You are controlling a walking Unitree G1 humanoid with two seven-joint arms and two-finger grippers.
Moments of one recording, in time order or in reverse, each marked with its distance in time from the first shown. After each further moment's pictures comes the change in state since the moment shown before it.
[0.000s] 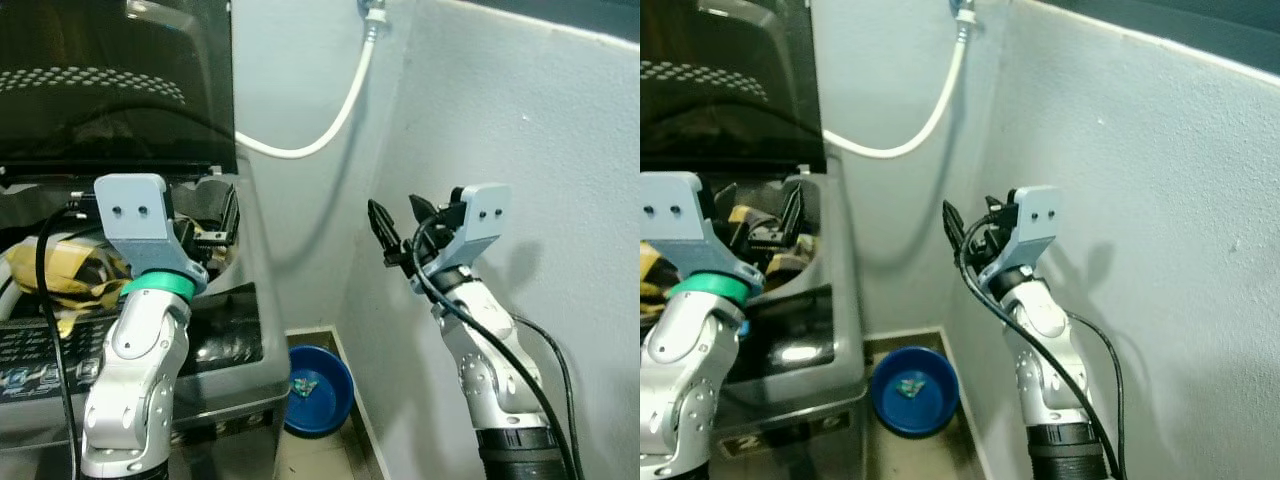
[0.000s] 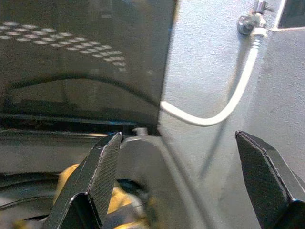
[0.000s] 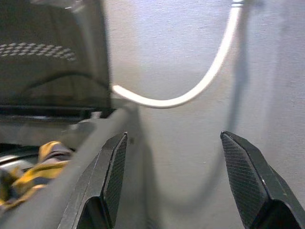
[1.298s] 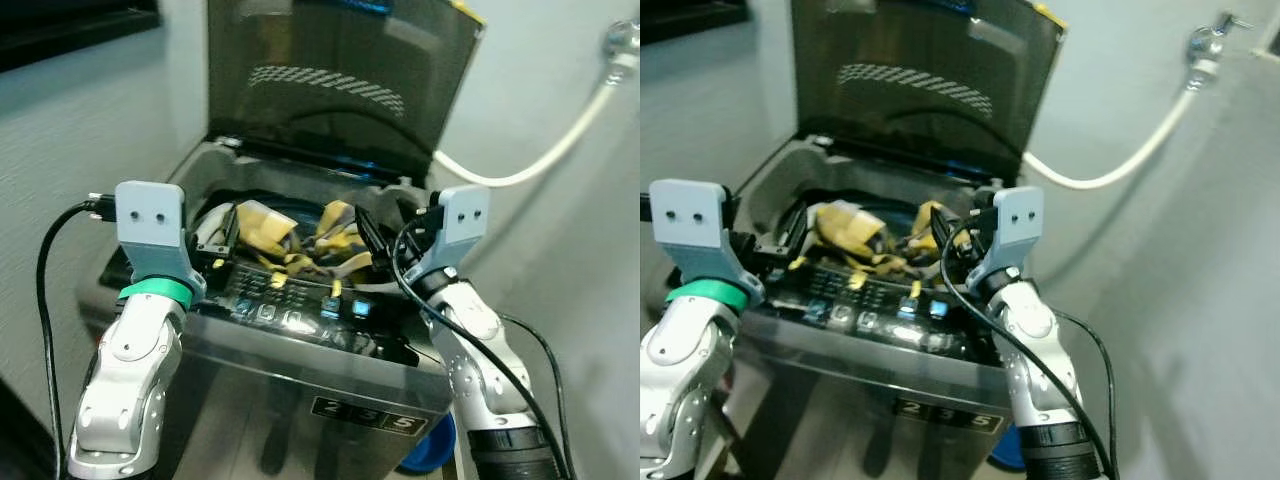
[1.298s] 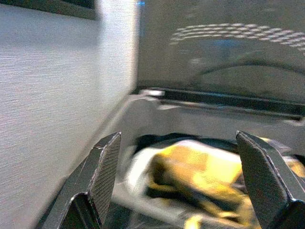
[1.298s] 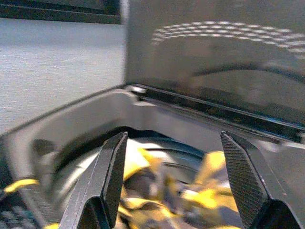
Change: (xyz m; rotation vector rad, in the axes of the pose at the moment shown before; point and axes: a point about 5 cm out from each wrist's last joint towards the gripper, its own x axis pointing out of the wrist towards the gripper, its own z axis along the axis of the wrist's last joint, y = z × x) left arm -0.001 0.002 -0.008 0.132 0.070 -0.044; right arm 0.004 0.007 -0.002 -0.061 0.021 0.012
